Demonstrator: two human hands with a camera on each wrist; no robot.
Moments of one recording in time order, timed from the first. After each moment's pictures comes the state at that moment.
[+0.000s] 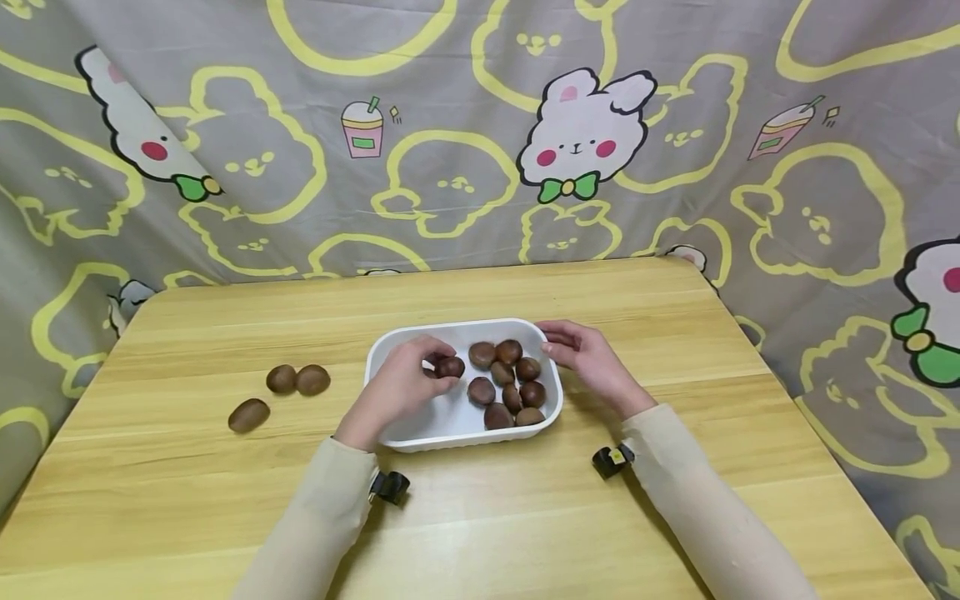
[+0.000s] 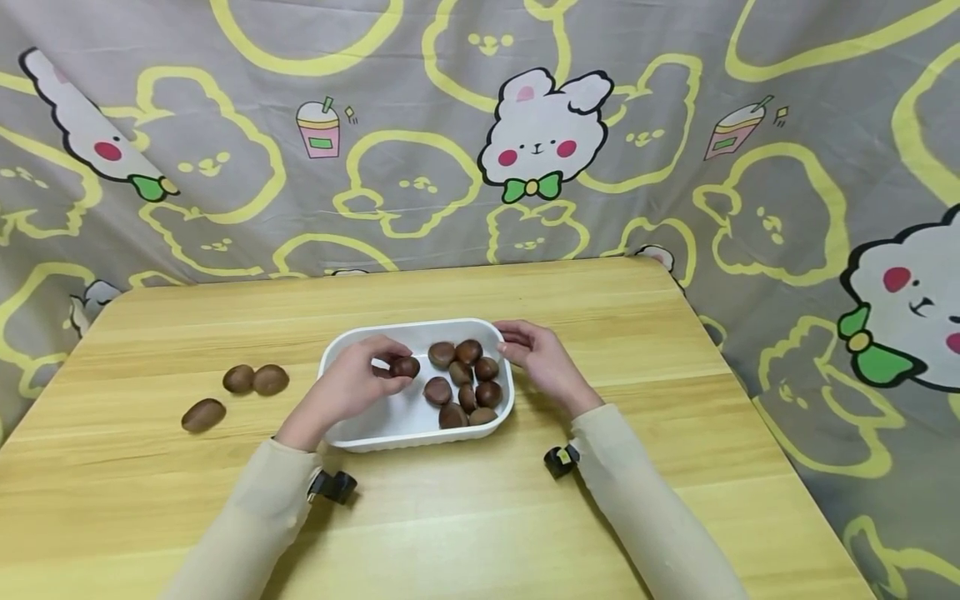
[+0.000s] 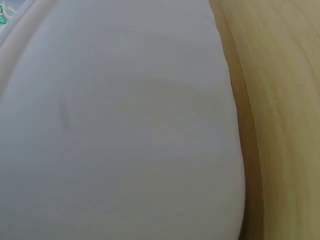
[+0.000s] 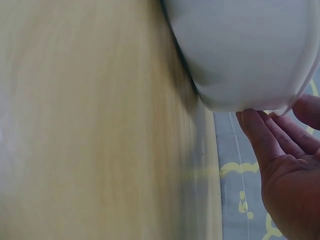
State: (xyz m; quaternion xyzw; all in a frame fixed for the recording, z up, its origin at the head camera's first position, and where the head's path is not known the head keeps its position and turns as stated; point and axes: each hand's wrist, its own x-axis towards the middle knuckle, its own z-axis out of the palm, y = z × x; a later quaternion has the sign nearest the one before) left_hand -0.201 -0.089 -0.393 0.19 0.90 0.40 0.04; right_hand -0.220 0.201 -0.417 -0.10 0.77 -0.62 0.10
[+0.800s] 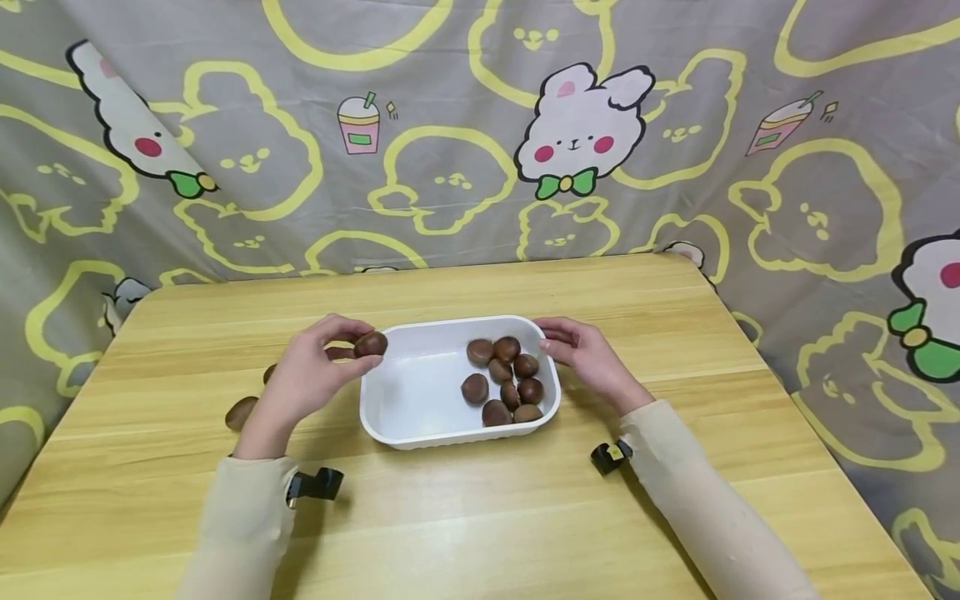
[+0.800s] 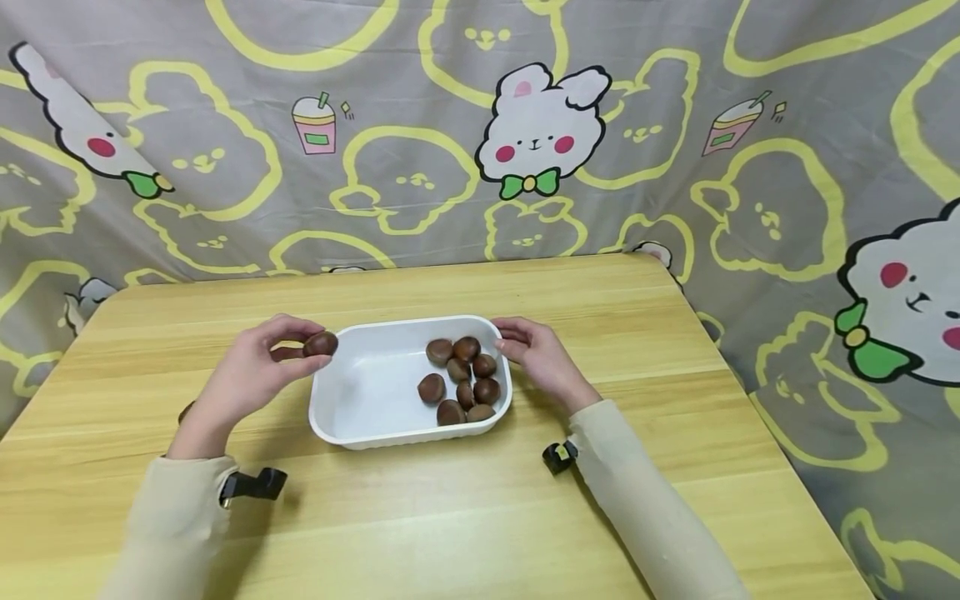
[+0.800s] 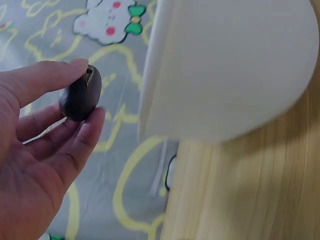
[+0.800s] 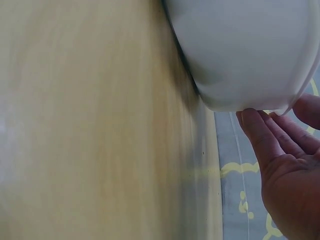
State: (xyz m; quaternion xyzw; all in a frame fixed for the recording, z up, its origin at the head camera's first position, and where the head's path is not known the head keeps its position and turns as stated) left_hand -0.187 -0.174 -0.361 0.12 0.87 0.47 -0.01; right_hand -0.222 0.200 -0.418 -0.10 0.77 -0.62 0.11
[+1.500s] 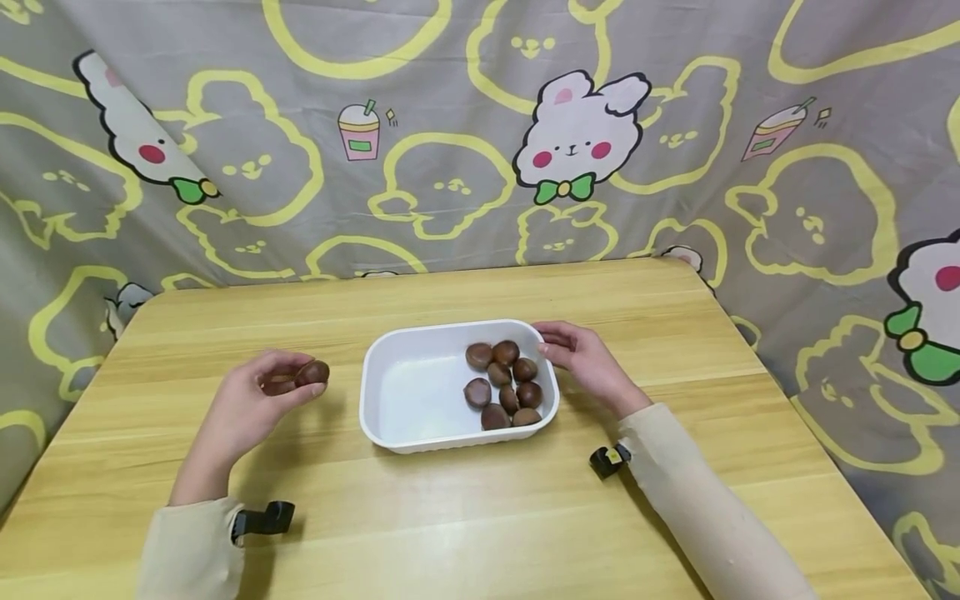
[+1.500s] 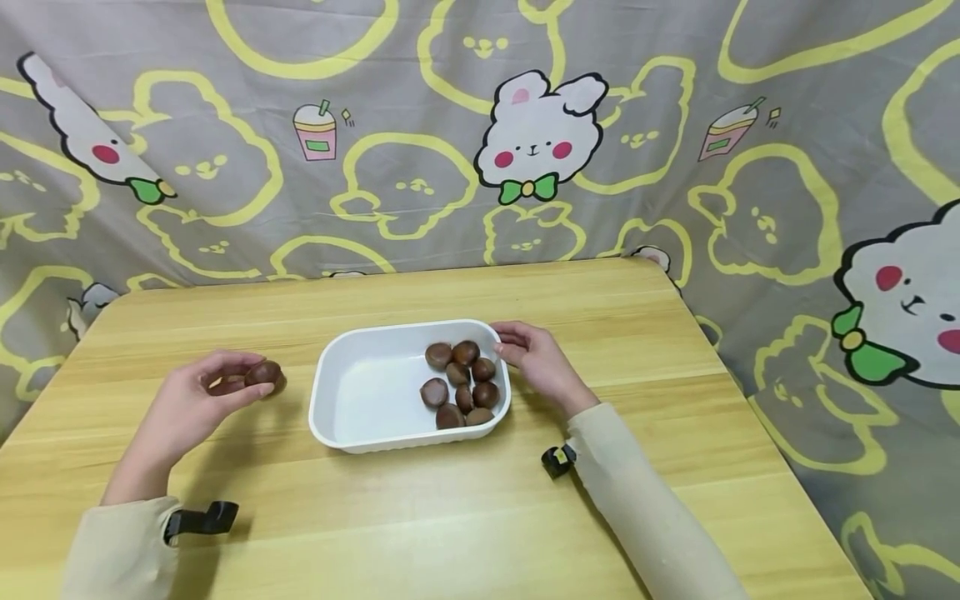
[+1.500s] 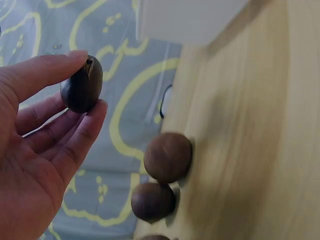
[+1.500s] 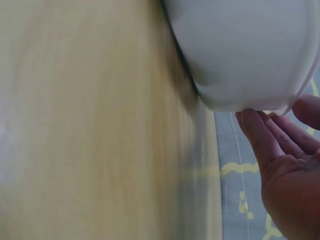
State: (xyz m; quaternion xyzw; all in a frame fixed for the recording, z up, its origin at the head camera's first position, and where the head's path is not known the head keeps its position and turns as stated) left_hand -0.155 -0.234 -0.377 0.04 0.91 0.41 -0.03; right_hand -0.221 0.201 -0.419 -0.10 0.77 -0.62 0.10
